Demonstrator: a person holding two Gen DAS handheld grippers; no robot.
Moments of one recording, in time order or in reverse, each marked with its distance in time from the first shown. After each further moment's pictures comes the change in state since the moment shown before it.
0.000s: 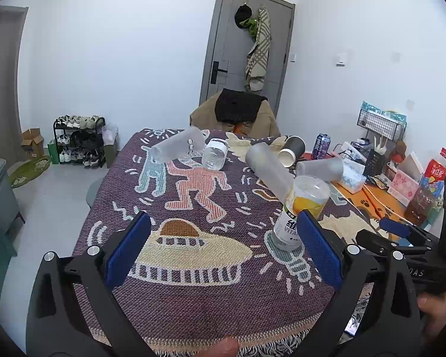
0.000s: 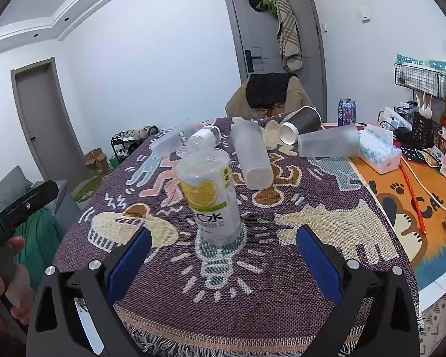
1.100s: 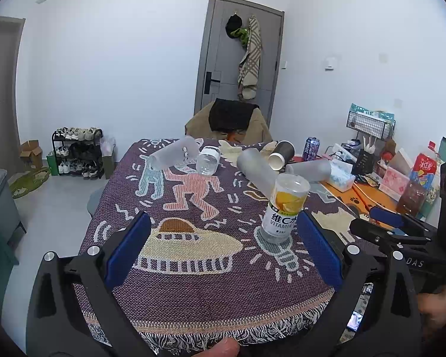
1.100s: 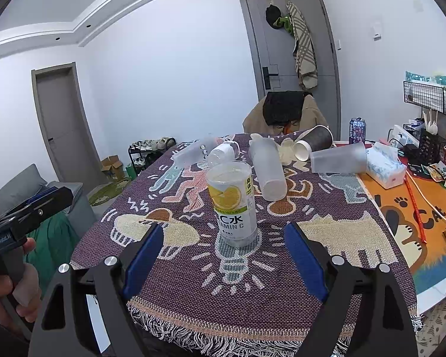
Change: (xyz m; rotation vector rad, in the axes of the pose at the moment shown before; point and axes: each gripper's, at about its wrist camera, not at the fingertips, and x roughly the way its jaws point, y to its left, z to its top) left arm -0.038 -0.014 -0.012 0.033 -0.047 -0.019; right arm -0.037 0.010 -0.010 -0.048 -0.077 0.070
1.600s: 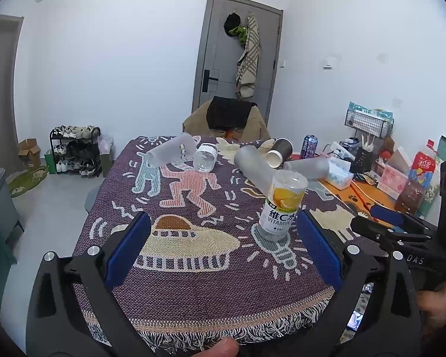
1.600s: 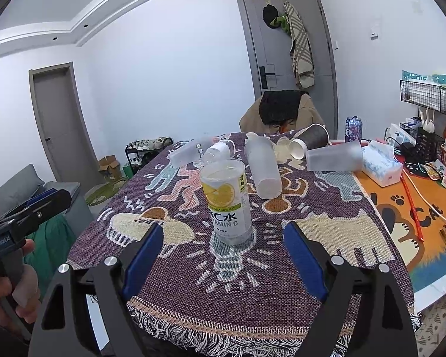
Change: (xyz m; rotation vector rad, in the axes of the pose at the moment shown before) left arm 0.003 0.000 -0.004 -0.001 0.010 -0.012; right arm -0.001 -0.005 -0.003 0.004 0.004 -0.015
